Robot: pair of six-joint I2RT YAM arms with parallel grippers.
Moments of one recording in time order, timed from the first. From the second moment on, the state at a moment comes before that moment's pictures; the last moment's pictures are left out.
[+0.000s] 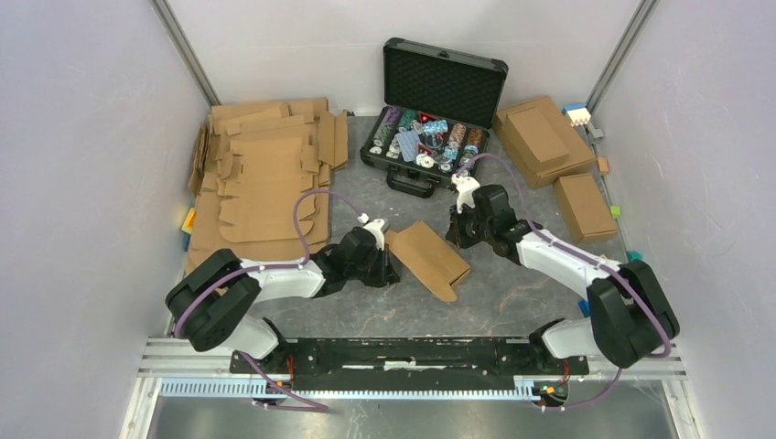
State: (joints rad) left arm -0.83 1.46 0.53 0.20 0.16 -0.66; right arm 0.48 1.39 0.70 -0.08 -0.21 0.13
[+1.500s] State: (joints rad) left arm -0.83 1.58 0.46 0.50 0.16 -0.77; right arm 0.34 1.42 0.52 0.25 -0.55 0.23
